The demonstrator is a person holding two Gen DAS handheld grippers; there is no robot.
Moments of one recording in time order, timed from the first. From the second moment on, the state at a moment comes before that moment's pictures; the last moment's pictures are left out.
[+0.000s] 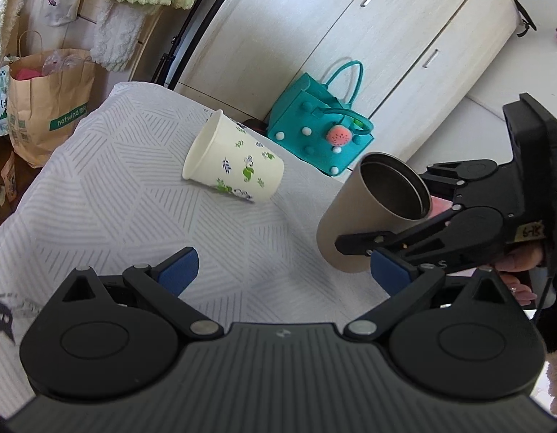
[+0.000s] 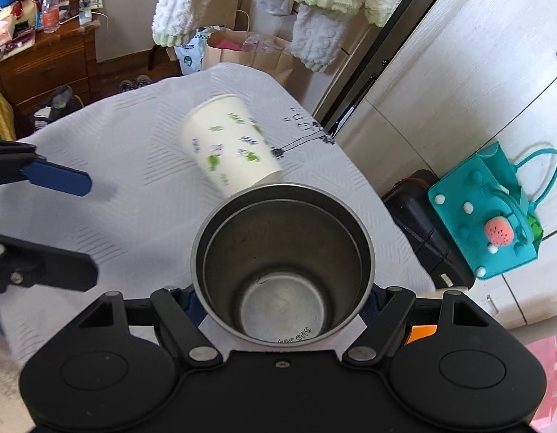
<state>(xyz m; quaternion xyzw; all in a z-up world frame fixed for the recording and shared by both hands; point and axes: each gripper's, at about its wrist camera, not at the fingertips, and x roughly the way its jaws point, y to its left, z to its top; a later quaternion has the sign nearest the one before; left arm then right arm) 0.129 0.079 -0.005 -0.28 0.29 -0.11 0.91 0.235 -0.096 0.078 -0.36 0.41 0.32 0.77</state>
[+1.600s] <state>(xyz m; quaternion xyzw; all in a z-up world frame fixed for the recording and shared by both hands) 0.093 0.090 -0.020 -0.32 0.32 -0.13 0.88 0.212 -0.092 0.037 -0.32 0.50 0.35 0.73</state>
